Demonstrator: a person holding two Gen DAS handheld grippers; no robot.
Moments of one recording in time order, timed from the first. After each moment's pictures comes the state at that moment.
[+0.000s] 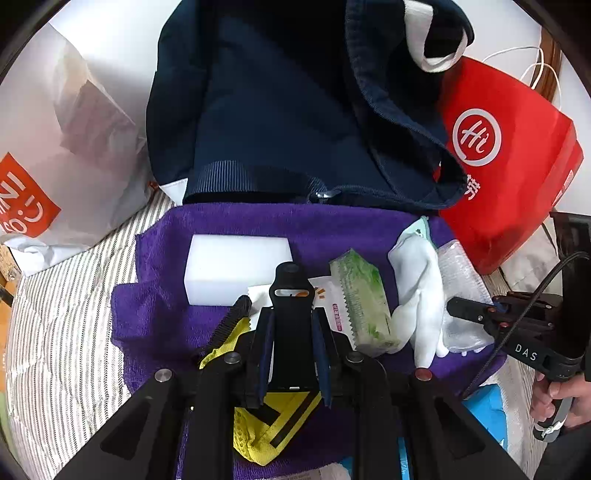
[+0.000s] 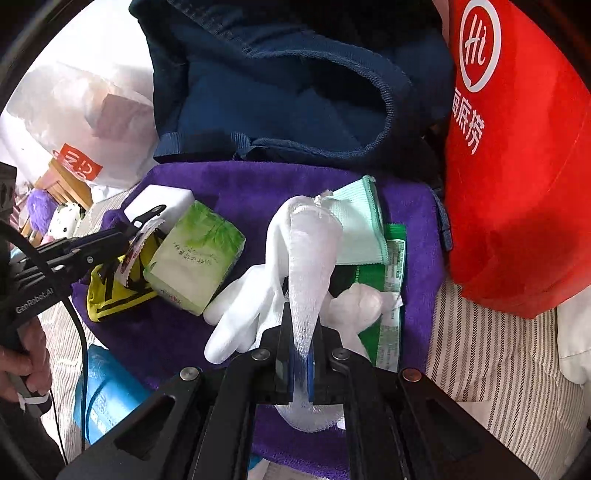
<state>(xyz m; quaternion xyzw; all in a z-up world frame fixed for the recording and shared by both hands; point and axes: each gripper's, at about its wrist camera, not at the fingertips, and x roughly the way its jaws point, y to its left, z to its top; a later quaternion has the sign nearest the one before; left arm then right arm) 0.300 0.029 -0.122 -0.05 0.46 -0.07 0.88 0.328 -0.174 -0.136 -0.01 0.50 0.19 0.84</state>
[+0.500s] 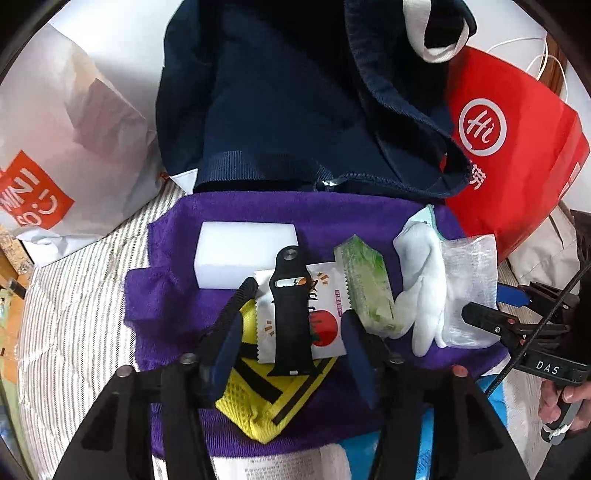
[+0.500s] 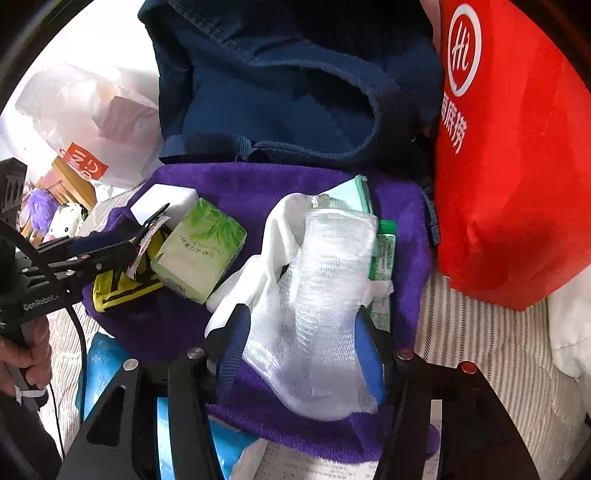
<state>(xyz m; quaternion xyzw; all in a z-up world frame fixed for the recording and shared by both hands) 0.288 0.024 -0.115 -0.04 0.47 -0.05 0.88 0.314 -0.181 -0.127 -0.02 0.49 0.19 0.85</state>
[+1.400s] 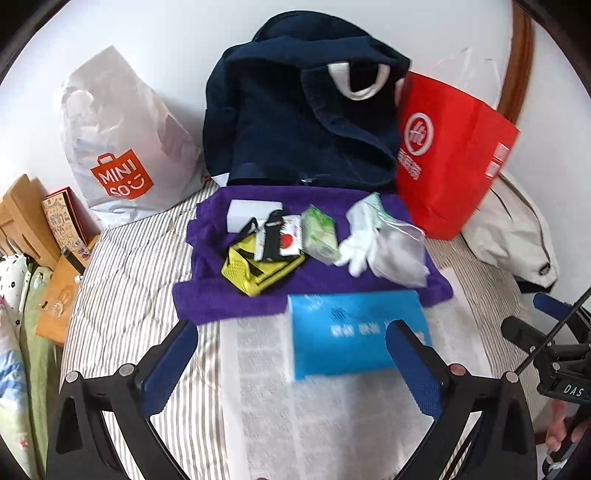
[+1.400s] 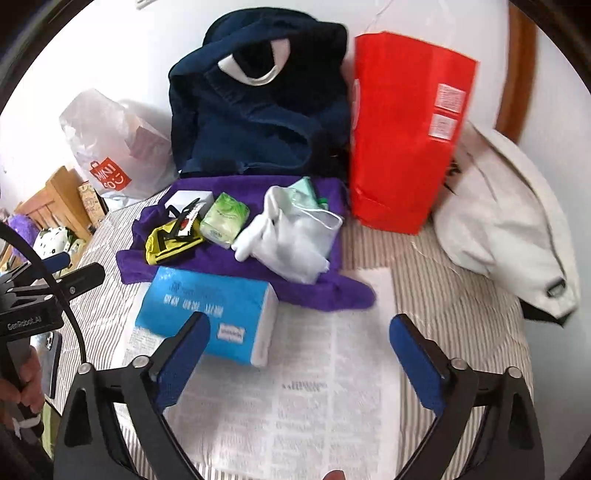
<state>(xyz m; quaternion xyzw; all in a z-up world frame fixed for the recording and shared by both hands) 0.135 -0.010 -0.029 -0.02 0.45 0.00 0.89 0.145 -0.224 -0.034 0.00 0.45 0.09 0.89</state>
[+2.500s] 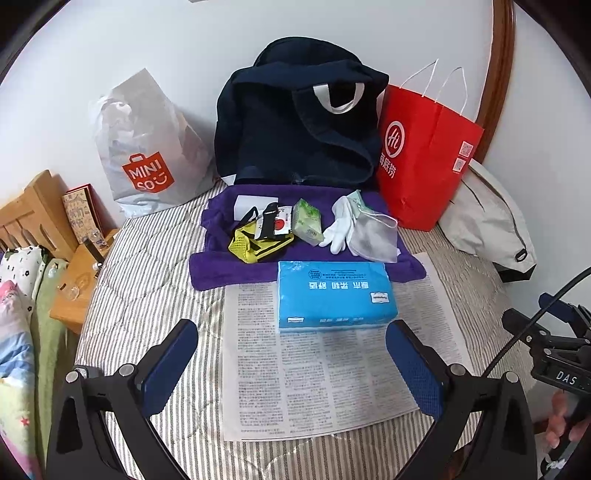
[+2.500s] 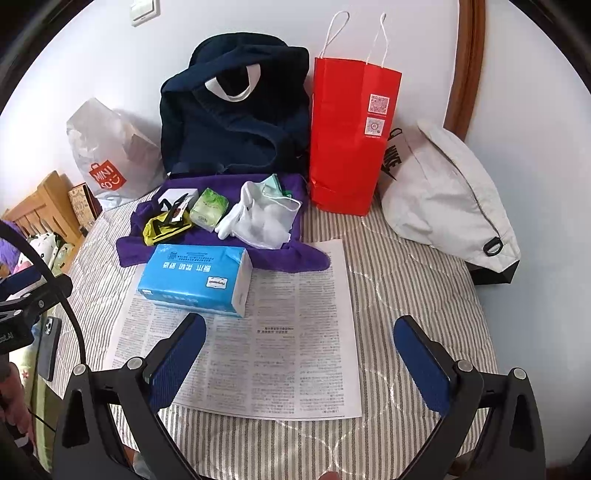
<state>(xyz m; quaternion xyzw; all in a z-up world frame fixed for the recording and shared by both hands) 0.060 -0.026 0.004 -0.03 0.43 0.01 0.90 0.066 -0.254 -0.005 -0.01 0.44 0.04 0.90</state>
